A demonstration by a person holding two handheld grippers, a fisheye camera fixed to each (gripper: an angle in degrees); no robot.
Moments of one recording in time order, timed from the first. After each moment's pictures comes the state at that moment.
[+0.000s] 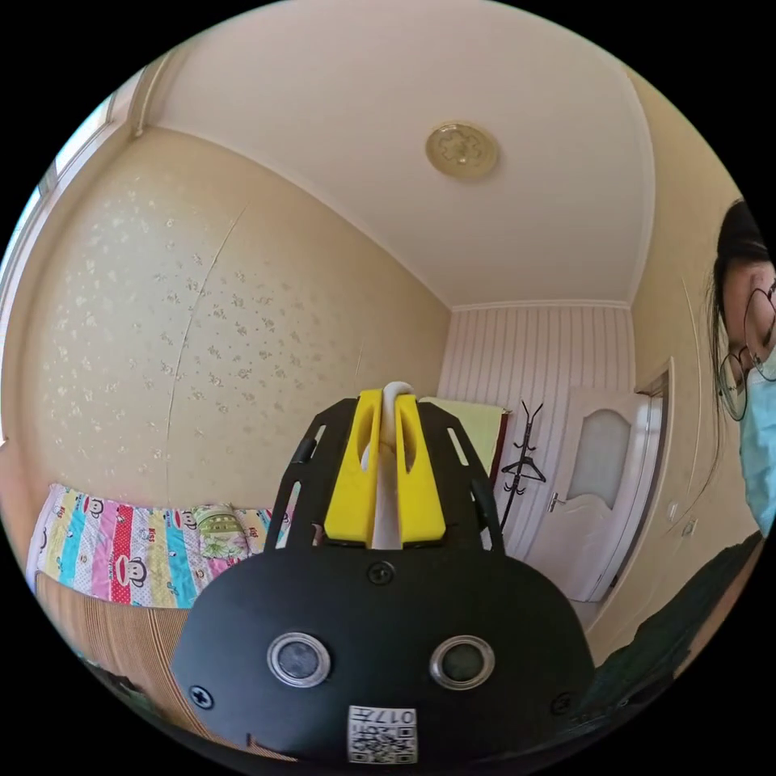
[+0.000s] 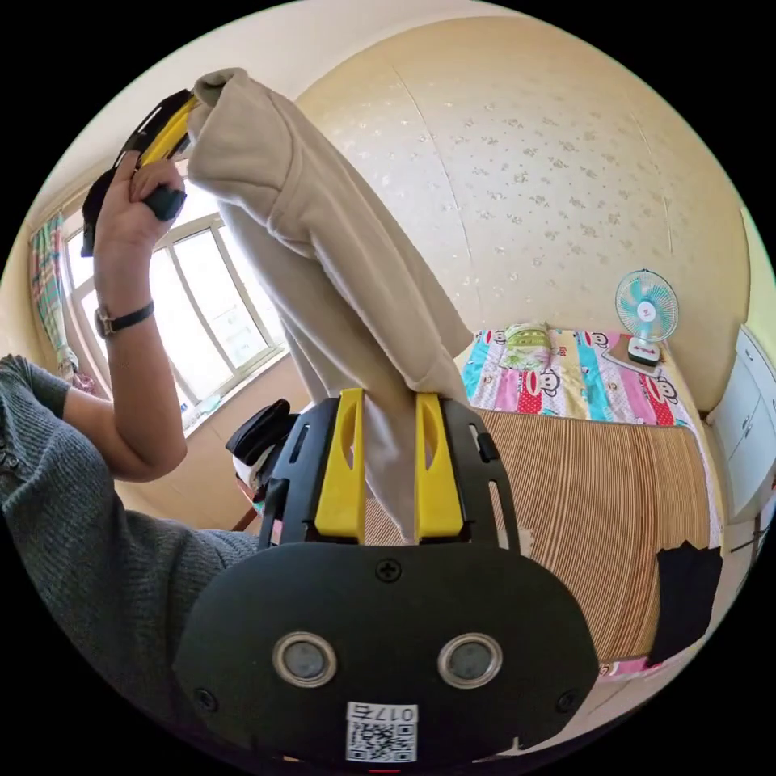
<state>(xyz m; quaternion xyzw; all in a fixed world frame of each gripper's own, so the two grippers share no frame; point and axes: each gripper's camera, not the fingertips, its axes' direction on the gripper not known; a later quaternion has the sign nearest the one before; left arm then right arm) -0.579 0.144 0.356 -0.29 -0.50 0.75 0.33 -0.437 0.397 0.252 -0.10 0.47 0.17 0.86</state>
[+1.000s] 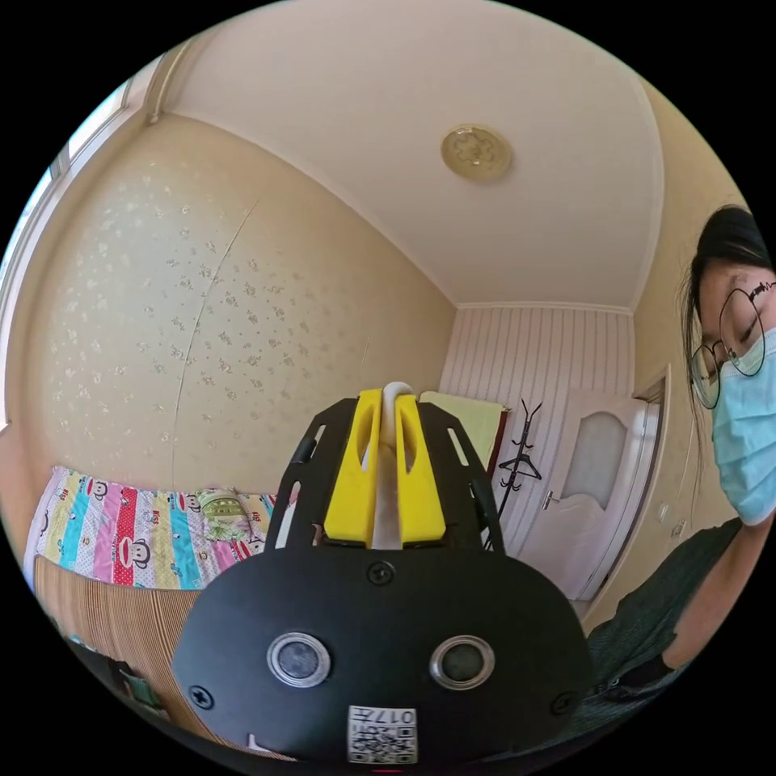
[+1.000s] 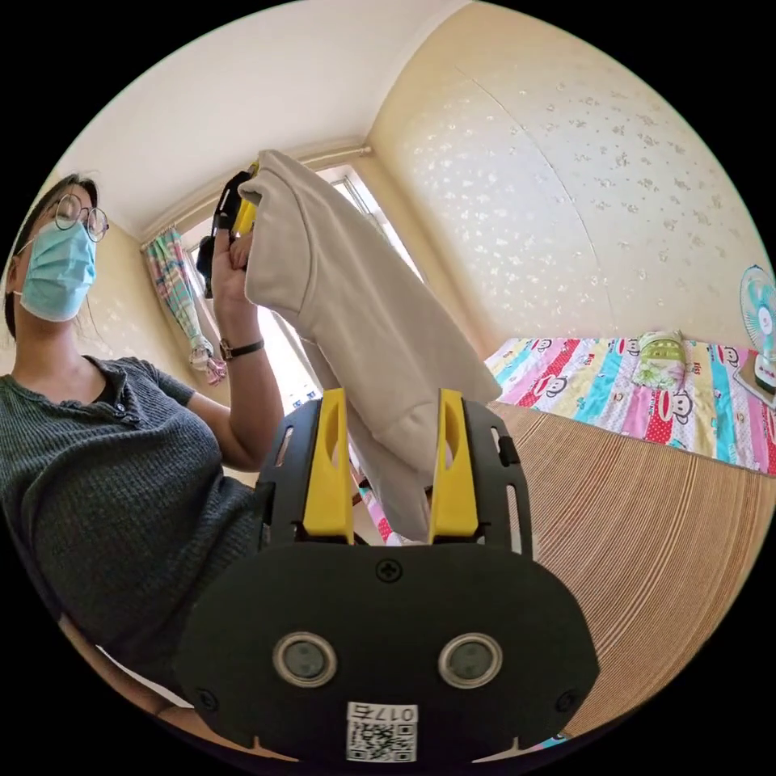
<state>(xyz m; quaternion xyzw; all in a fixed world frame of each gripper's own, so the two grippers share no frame) -0.509 0.146 0.353 -0.28 -0.52 0.74 0.34 -0.414 0.452 0.199 -0.10 0.18 0.15 0.97</state>
